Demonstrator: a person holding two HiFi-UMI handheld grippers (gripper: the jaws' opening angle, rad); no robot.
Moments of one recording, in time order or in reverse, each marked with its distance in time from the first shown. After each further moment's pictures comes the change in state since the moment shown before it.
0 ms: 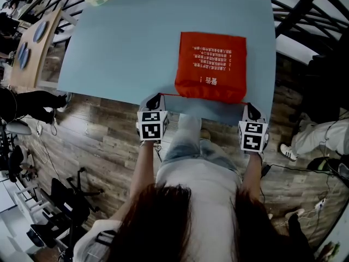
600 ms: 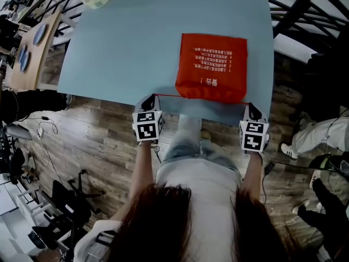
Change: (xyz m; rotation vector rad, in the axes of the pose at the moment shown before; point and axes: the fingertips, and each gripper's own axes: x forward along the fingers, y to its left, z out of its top) left arm -0.002 0.017 -0.001 -0.032 -0.003 0.047; right arm -0.001 -0.013 -0.004 0.018 0.000 -0.028
